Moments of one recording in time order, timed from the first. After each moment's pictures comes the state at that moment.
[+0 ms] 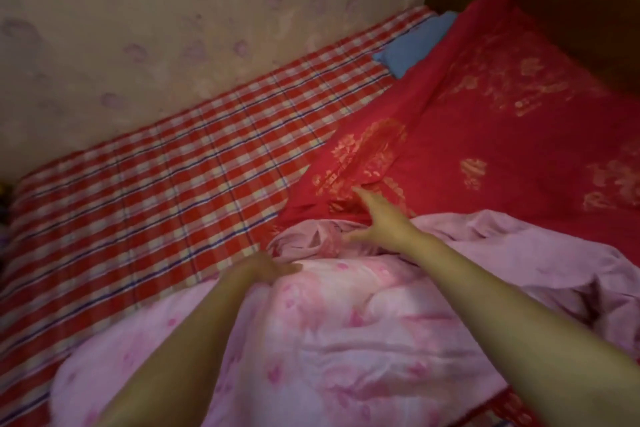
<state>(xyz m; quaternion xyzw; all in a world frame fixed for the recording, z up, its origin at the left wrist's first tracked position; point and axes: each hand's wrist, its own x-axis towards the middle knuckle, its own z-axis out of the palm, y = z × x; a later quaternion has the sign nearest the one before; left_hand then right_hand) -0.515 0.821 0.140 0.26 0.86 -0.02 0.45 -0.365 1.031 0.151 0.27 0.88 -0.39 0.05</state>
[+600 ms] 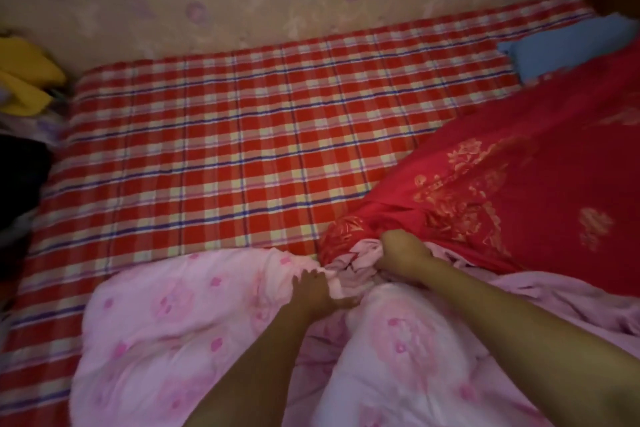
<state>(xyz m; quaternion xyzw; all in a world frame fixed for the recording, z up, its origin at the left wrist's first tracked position) -0.539 0.742 0.003 0.19 0.88 0.09 0.43 -0.514 0.932 0.072 0.18 0.94 -0.15 0.26</state>
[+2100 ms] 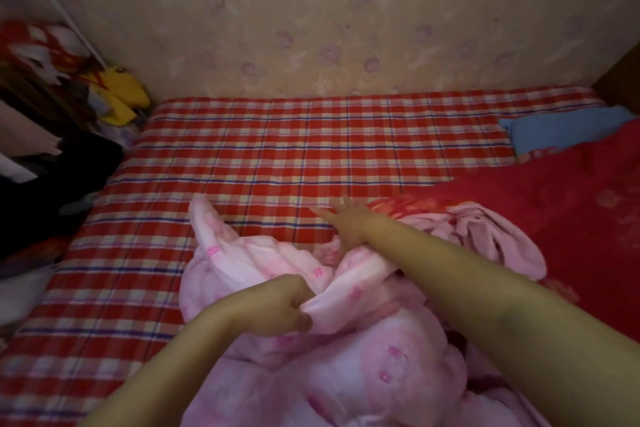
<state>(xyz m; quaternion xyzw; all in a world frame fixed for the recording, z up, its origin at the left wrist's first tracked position) -0.452 0.795 0.256 0.30 0.82 0.22 0.43 -0.532 0.991 0.211 -0.12 0.93 -0.06 0.33</state>
